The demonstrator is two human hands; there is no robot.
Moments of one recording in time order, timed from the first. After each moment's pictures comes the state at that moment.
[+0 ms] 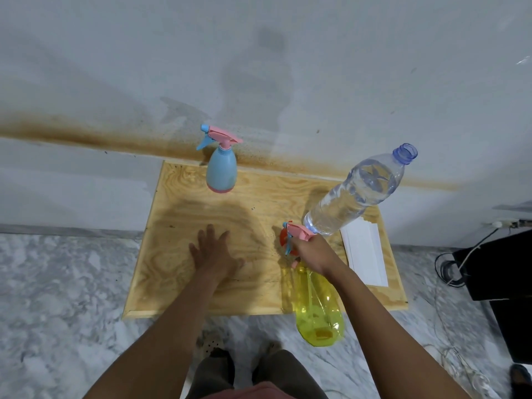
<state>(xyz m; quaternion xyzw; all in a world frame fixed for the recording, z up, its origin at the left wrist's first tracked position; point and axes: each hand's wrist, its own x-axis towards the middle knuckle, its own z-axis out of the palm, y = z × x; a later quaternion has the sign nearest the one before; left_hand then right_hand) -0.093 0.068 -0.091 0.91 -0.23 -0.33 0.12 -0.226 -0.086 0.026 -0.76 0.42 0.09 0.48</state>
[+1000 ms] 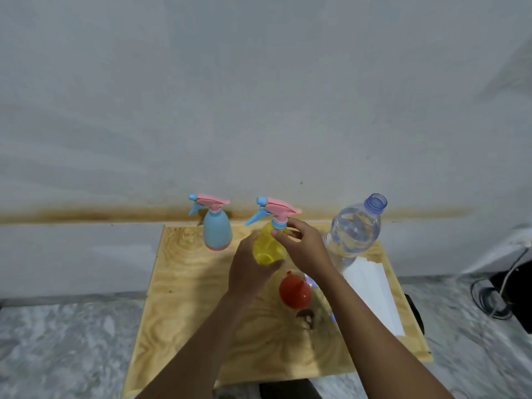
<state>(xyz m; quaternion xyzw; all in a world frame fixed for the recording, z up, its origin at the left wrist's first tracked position) -0.084 -0.026 -0.020 0.82 -0.26 -0.15 0.49 -0.159 -0.141 0.053 -0.77 0.30 -0.19 0.53</state>
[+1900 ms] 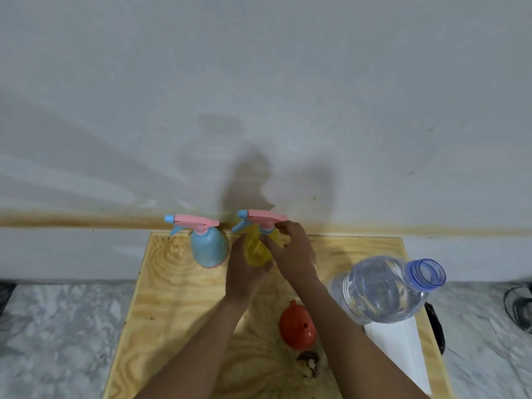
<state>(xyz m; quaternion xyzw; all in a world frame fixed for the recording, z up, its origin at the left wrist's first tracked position) -0.023 -0.094 -0.086 0.81 -0.15 -0.18 0.54 -0.076 -0.201 -0.022 -0.81 0.36 -0.14 0.45</state>
